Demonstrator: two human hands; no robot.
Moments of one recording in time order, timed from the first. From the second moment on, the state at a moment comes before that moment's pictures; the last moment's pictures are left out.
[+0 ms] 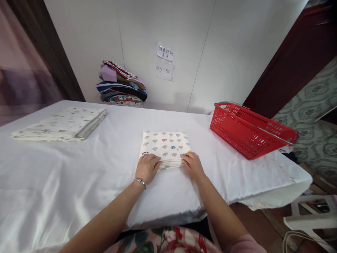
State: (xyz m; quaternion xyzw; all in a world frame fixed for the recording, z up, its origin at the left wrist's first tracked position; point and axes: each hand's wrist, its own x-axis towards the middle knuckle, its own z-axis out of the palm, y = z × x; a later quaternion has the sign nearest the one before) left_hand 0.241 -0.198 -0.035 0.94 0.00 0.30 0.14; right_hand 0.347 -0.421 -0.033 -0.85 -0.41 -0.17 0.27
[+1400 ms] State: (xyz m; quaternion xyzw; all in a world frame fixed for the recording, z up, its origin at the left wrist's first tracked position) left_hand 0.240 -0.199 -0.028 0.94 -0.02 0.29 0.15; right_hand 0.345 -0.416 -0.034 -0.86 -0.39 -0.16 0.28
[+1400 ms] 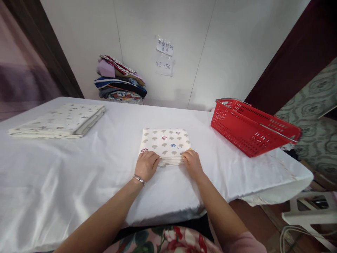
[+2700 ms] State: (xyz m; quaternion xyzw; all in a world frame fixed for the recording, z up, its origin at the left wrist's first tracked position) left_hand 0.239 -0.197 -0.027 0.95 -0.01 0.28 0.17; right_hand 0.355 -0.418 -0.045 -0.79 -0.36 -0.11 0.49
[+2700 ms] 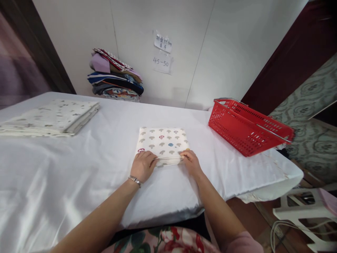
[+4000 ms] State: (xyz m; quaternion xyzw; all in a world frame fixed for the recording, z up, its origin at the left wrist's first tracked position) left_hand 0.238 -0.199 -0.027 0.94 -0.01 0.28 0.19; right_hand 0.350 -0.418 -0.025 -0.85 -0.41 -0.13 0.30
